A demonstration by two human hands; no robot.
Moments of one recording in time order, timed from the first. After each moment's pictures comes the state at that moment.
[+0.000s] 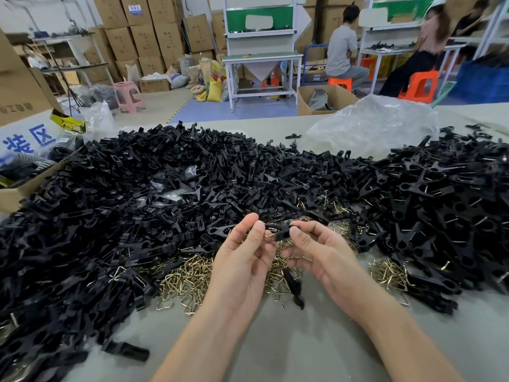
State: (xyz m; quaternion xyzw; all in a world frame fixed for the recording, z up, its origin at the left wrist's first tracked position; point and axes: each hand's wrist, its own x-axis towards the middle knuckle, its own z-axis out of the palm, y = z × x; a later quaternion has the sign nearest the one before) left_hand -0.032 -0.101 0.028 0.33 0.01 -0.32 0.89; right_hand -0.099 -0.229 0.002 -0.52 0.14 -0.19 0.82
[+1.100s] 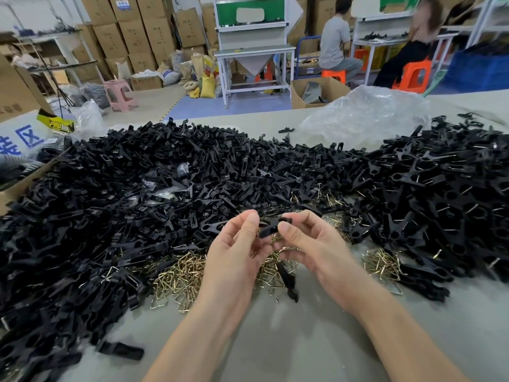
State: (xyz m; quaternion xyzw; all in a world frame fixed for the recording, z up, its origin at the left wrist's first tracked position) left_hand -0.031 -0.099 0.025 0.46 -0.09 -0.30 0.83; right_hand -0.104 -0.226 0.006 -0.53 0.11 -0.20 0.82
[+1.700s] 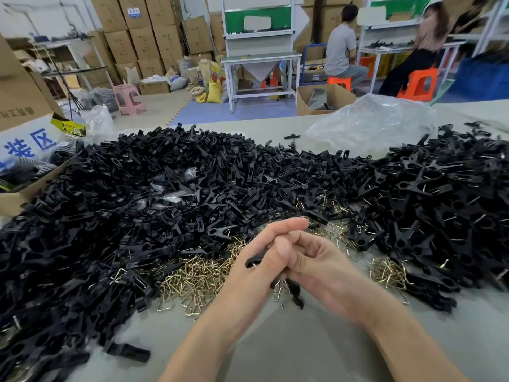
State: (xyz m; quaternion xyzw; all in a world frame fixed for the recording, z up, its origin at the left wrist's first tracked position) left_hand -0.041 -0.085 0.025 0.57 -0.36 -0.31 0.67; right_hand -0.113 -0.215 0.016 -0.53 0.02 -0.09 0.84
